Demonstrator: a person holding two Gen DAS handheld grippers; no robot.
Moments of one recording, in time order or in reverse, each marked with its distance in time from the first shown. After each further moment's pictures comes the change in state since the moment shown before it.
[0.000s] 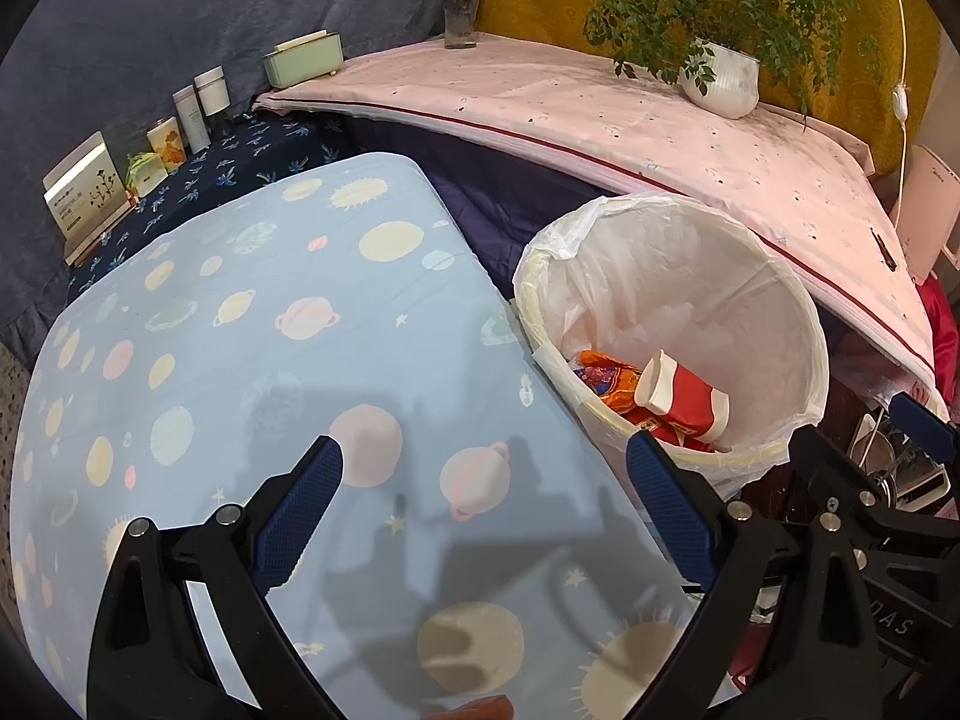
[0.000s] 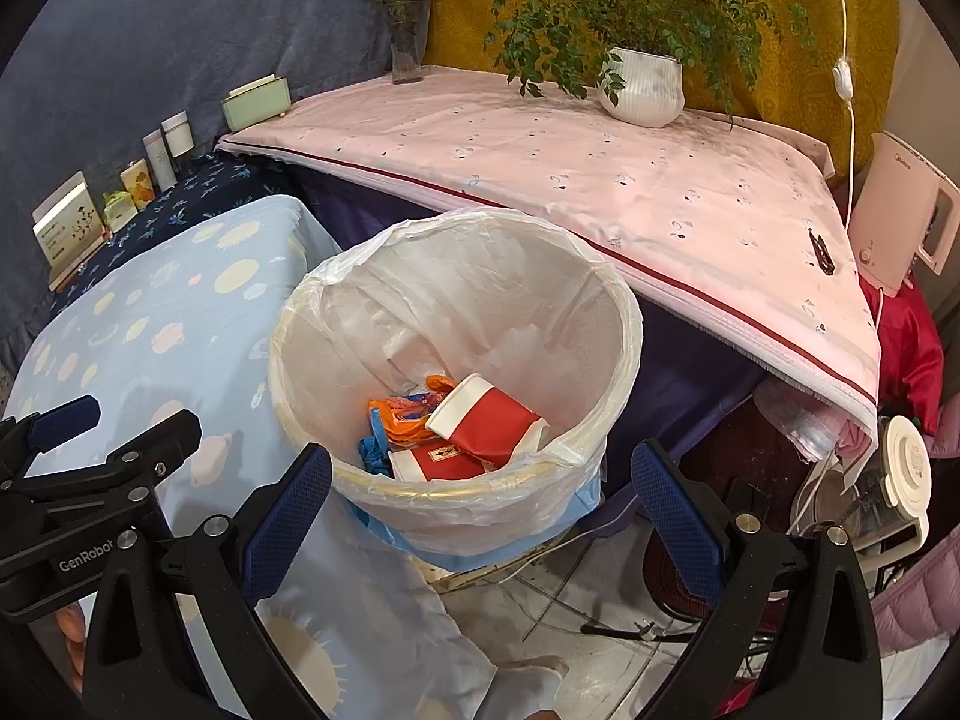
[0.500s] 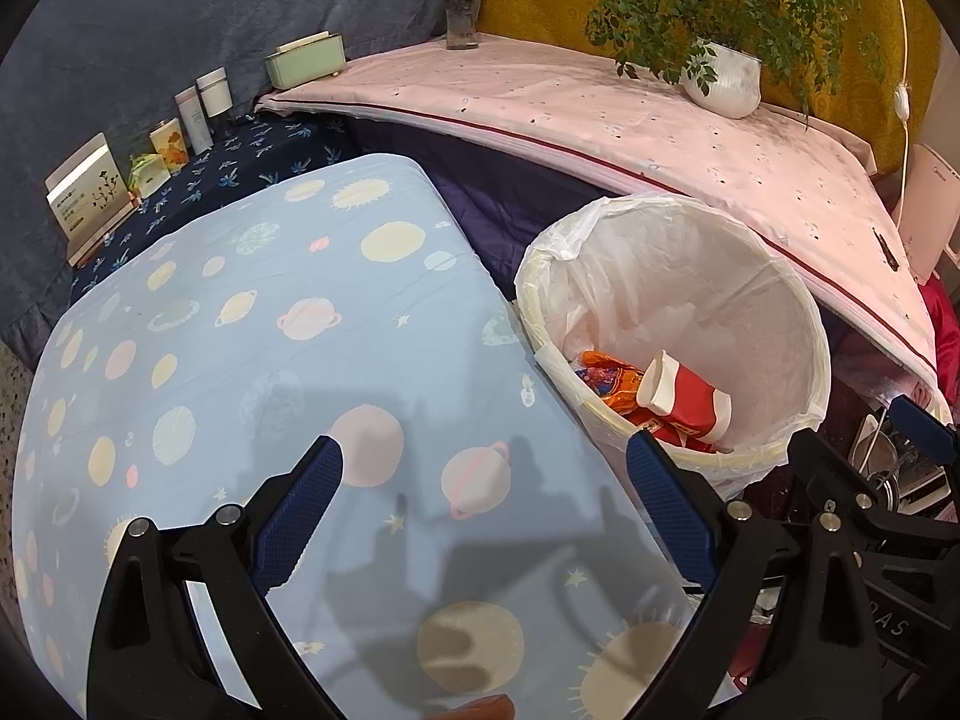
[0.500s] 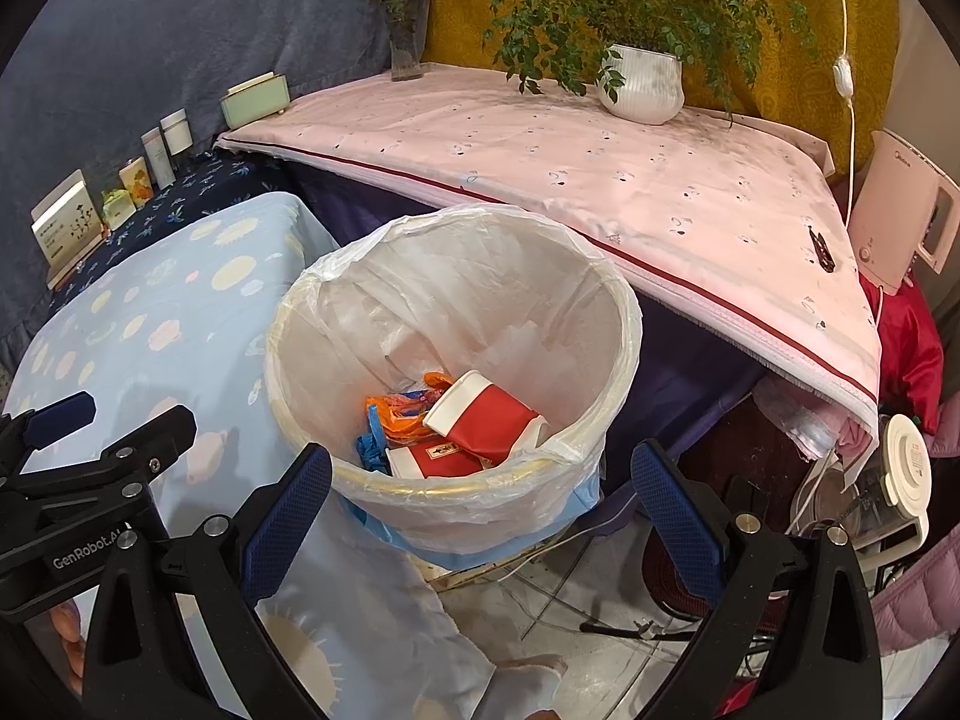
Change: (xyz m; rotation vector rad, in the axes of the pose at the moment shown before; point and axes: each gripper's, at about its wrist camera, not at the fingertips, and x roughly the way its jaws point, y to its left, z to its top) left arm 0.000 0.000 -0.001 -0.004 -0.002 0.009; right arm 0.001 -0.002 -0.002 0.000 0.004 -0.001
